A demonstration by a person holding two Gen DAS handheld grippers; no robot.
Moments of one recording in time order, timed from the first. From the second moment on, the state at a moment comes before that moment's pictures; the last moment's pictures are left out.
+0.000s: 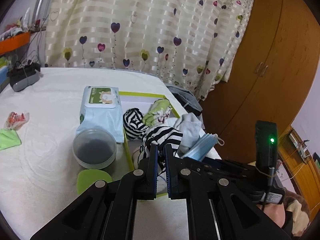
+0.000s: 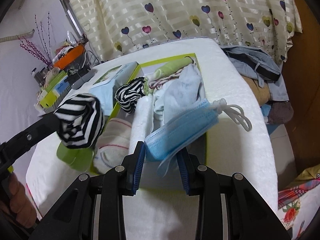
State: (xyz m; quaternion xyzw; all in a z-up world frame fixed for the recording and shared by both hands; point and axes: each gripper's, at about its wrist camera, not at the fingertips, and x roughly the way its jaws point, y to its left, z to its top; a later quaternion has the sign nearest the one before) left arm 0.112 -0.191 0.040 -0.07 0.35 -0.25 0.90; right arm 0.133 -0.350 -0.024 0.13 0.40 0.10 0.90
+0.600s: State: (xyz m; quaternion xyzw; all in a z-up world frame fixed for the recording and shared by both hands) left arm 0.125 -0.202 0.032 -0.07 0.36 -0.25 0.90; right arm 0.145 -0.356 -0.023 0.13 0.40 0.10 0.90
